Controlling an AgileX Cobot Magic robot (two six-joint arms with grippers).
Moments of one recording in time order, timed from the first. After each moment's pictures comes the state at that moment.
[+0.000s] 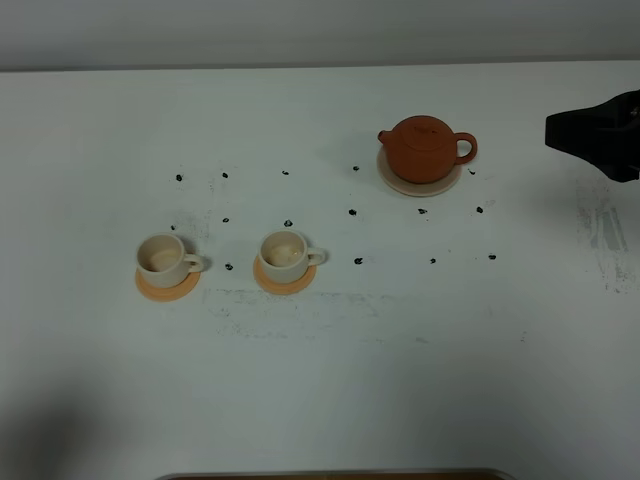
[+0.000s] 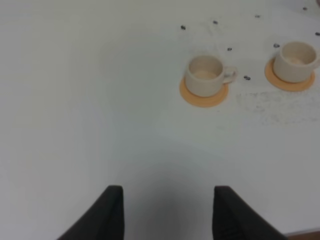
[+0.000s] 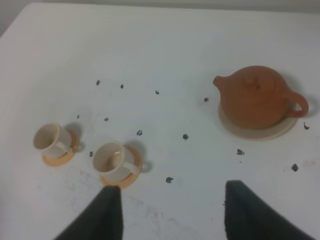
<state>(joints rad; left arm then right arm) -0.02 0.00 -0.51 -0.06 1.06 0.12 -0.06 1.11 -0.90 0.89 0.80 -0.85</state>
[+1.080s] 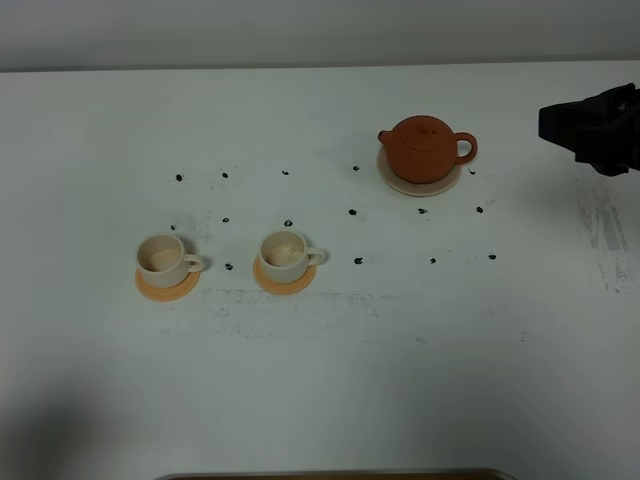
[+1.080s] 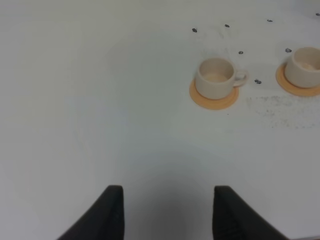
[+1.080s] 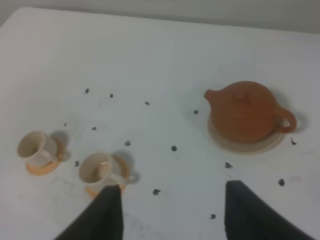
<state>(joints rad) 0.02 -0.01 -0.51 -0.06 1.06 0.12 0.00 1.12 -0.90 0.83 0.71 -0.81</state>
